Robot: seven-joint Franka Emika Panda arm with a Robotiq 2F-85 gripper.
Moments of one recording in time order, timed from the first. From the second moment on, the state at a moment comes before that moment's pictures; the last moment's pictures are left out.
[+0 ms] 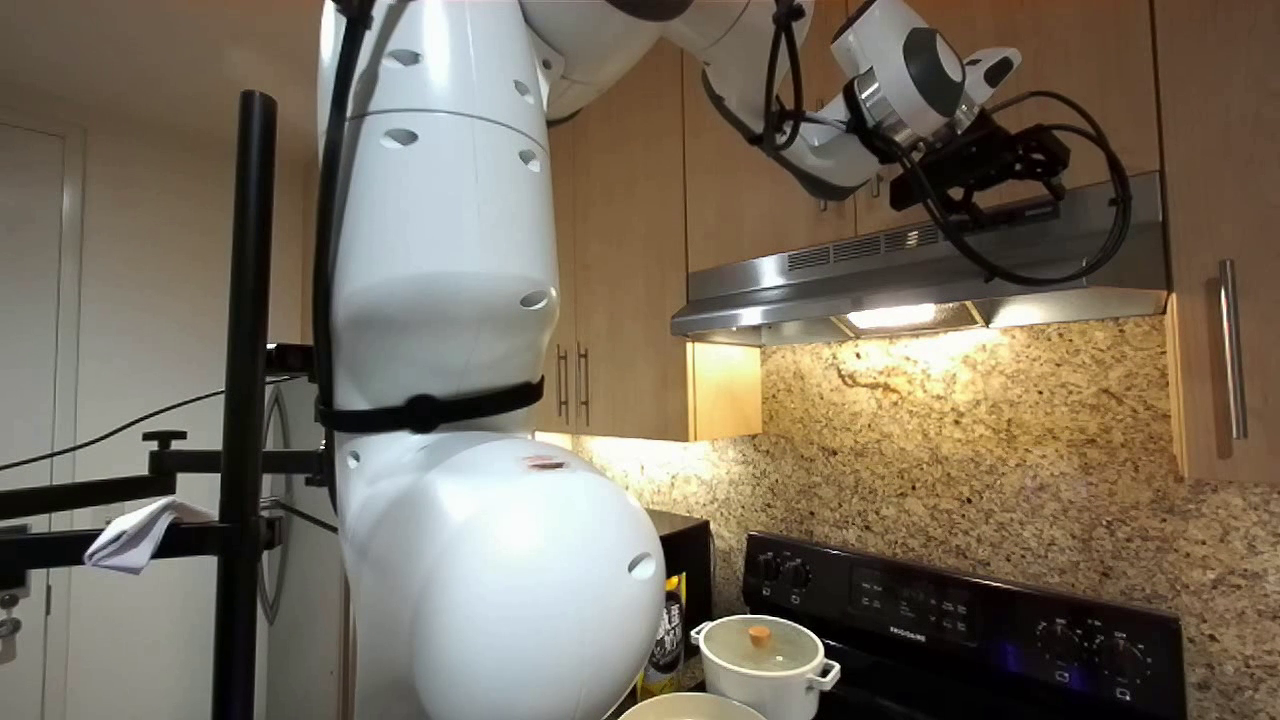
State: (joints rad) arm -0.05 -0.08 0.04 -1.71 -0.33 2.64 0.29
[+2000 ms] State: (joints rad) arm -0.03 0.09 0.03 -1.47 -0.30 2.50 0.42
